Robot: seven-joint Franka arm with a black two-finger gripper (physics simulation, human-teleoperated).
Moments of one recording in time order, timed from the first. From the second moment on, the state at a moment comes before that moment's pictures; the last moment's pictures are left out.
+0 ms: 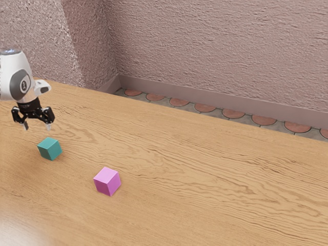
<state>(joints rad) 0.51 0.38 0.05 -1.76 0.08 2.20 0.05</state>
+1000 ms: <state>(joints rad) 0.53 0.47 0.07 -1.80 0.01 2.39 0.31</state>
